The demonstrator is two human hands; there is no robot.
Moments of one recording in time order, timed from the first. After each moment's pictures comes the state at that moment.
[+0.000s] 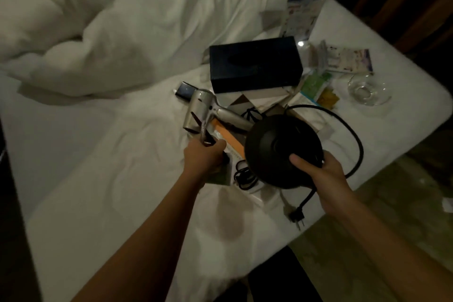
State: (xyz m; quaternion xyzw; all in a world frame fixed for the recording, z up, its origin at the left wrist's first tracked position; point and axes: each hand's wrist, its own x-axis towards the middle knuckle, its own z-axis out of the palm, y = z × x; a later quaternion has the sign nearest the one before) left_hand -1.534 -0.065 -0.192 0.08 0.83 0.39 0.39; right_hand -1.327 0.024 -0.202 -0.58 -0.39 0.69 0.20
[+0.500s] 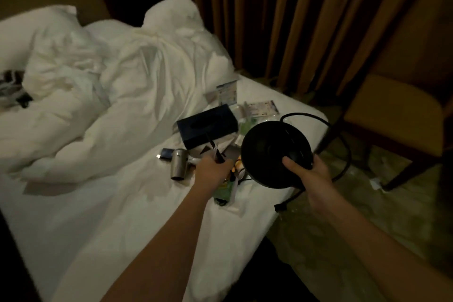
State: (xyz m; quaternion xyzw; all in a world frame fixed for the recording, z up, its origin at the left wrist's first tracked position) left_hand -1.468 -0.098 -0.008 0.32 0.79 0.33 0.41; right_hand -1.260 -0.067 -0.010 -0.56 -0.36 0.64 0.40
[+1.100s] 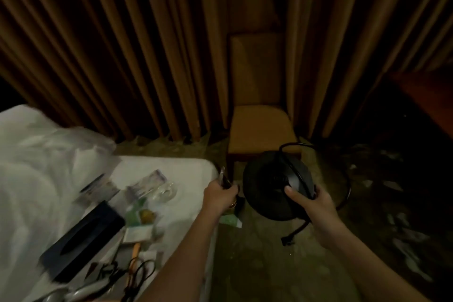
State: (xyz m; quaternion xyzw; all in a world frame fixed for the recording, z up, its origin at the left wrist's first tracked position) left_hand -1.155 0.016 0.069 0.54 0.65 0.22 0.49; right_hand -0.968 -0.081 0.075 -0.62 -0.24 0.51 0.54
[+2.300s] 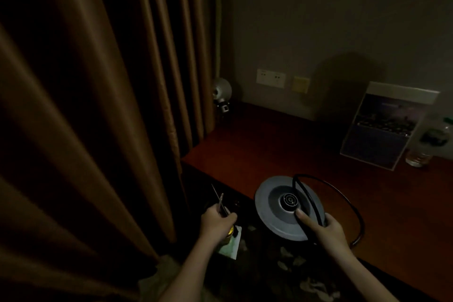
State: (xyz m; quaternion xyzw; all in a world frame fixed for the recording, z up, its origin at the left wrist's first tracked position) left_hand -0.418 0.308 0.067 0.80 0.25 -0.04 0.54; right_hand -0.410 0.074 0.079 -0.71 0.12 0.10 0.69
